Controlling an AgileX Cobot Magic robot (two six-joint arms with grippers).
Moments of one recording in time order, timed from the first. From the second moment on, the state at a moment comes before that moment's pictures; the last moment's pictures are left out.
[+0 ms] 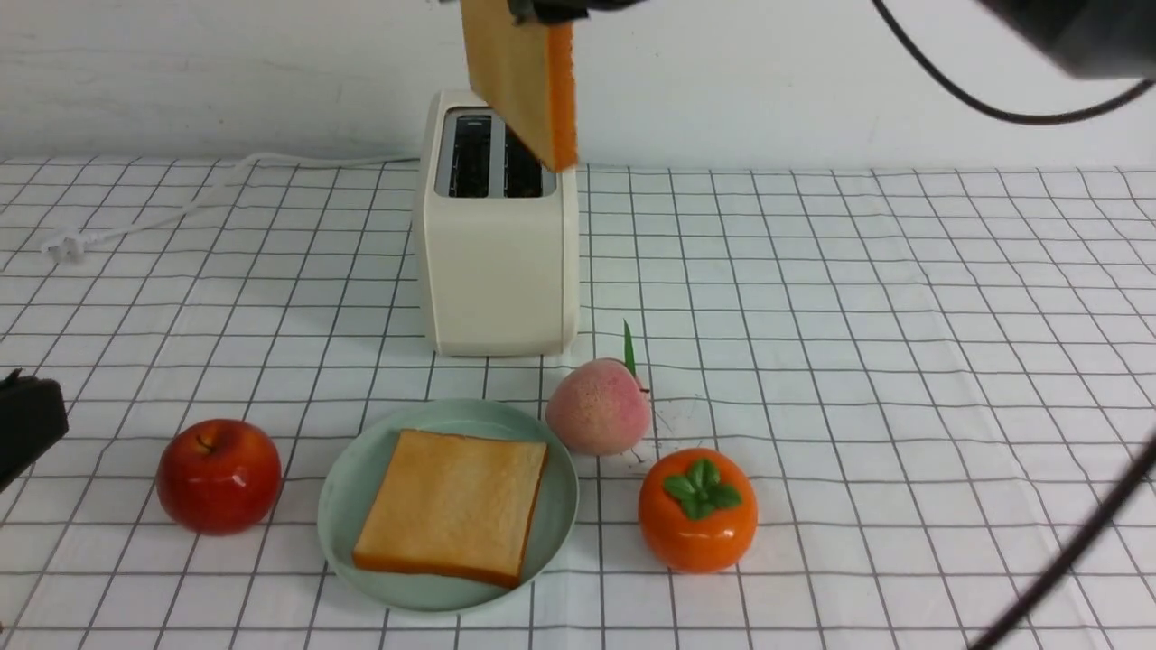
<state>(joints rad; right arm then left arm) 0.75 1.88 -2.23 -0.18 1.00 0.24 -0.63 0.44 -0.61 0.44 0.52 -0.54</state>
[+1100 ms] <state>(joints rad) 0.60 2.07 -1.55 1.11 0.60 -0.52 -0.63 0.44 -0.61 0.44 0.56 -0.54</state>
